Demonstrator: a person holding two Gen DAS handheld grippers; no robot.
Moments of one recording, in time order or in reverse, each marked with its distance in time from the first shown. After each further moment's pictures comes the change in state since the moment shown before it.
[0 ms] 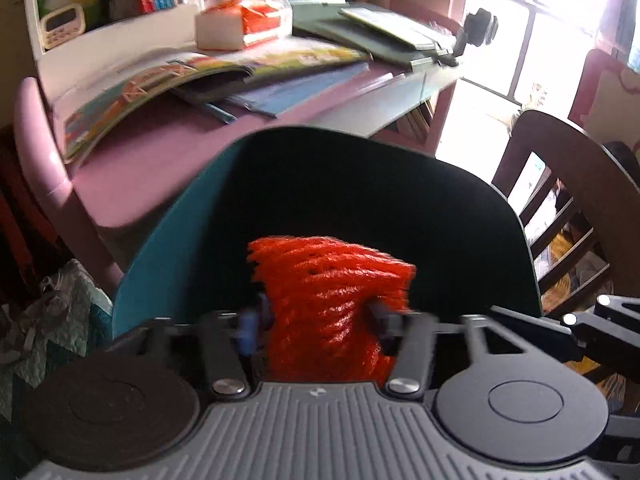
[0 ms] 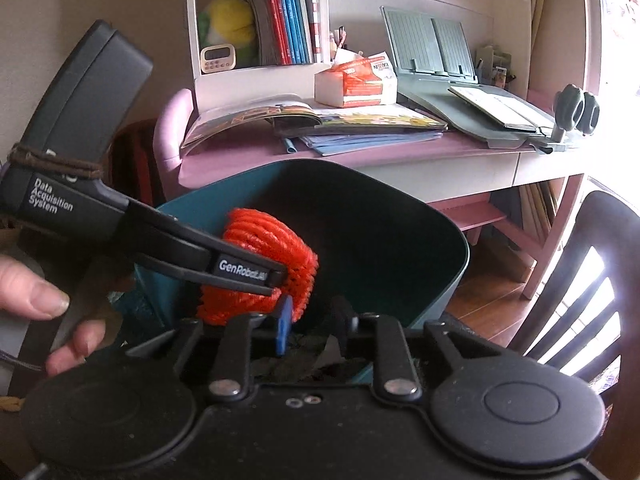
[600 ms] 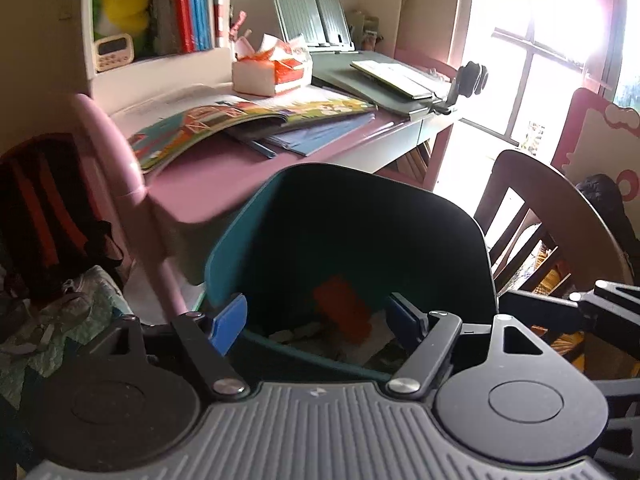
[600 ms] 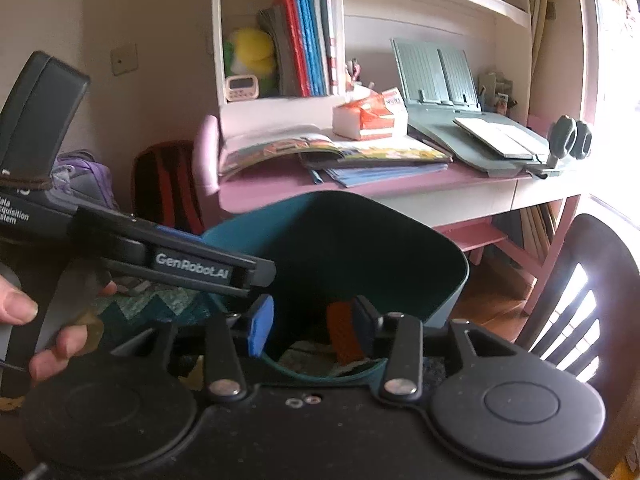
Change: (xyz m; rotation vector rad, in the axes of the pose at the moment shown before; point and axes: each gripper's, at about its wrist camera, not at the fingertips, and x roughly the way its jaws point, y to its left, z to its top) left arm -0.089 0.022 -0.029 -0.035 -0.113 -0.006; right arm -0.057 0.029 0.001 -0.014 -0.070 0.020
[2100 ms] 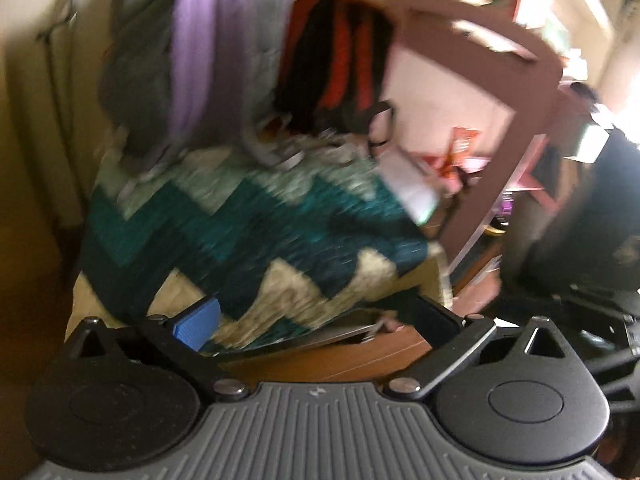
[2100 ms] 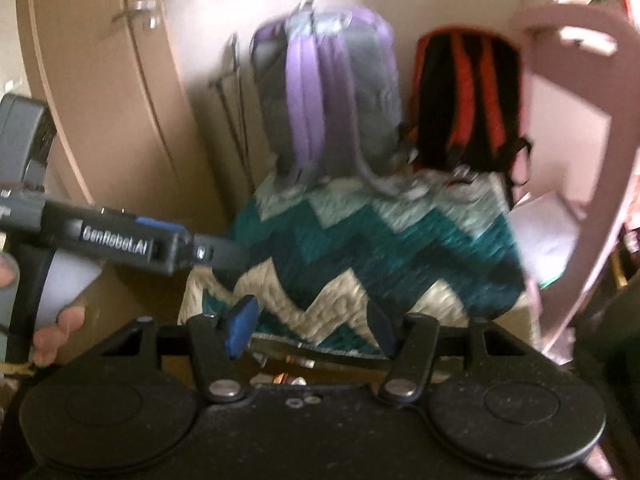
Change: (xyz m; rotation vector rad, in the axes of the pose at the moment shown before) left arm -0.109 0.350 -0.314 -0.447 0.017 0.286; right arm 0.123 0.334 -0.146 -0.246 0.199 0.565
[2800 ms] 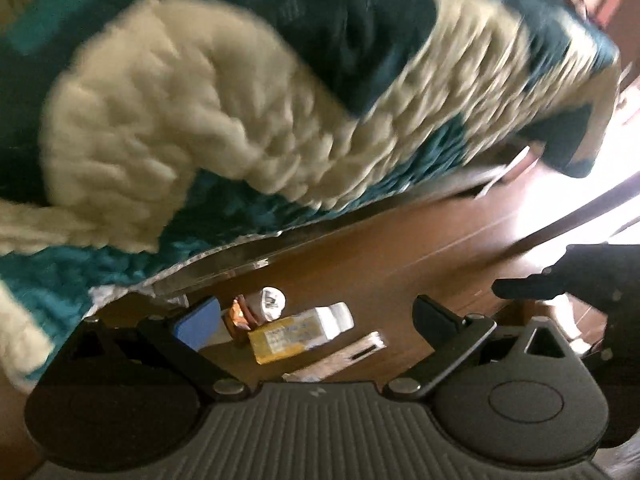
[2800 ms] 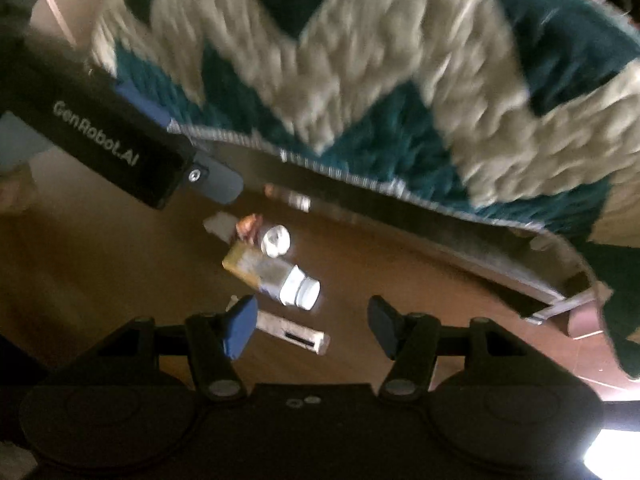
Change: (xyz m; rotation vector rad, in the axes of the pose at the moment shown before) left arm 0.255 0.107 -0.111 0.133 0.444 0.096; right arm 0.290 -0.009 -0.152 -0.140 0.494 0.021
